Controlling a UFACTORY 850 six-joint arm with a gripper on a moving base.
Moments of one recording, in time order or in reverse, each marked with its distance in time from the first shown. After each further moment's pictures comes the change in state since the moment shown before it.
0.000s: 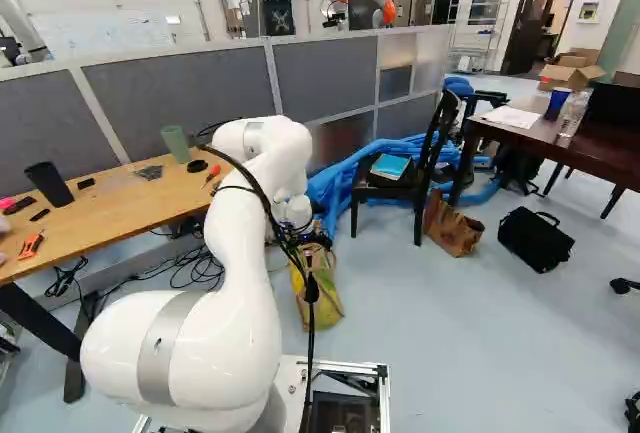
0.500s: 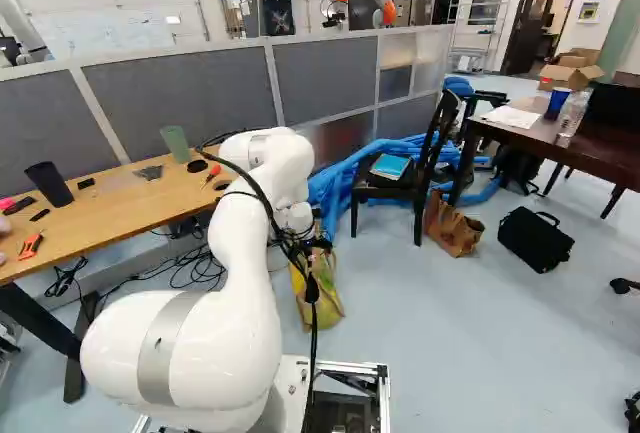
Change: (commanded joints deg) arm 0.0 -5.3 -4.7 0.0 0.0 -7.7
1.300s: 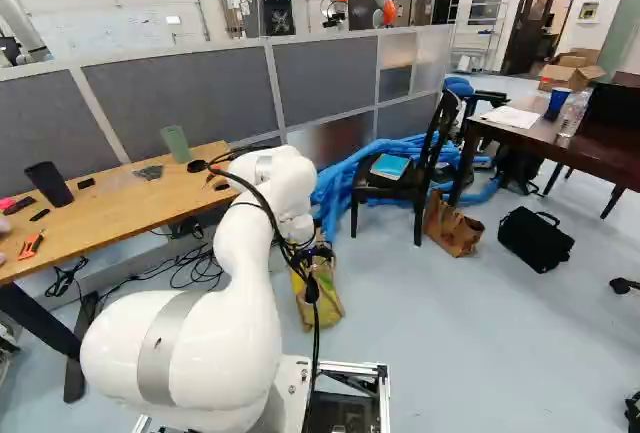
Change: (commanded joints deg) arm 0.0 -8.7 -8.2 0.0 0.0 0.0
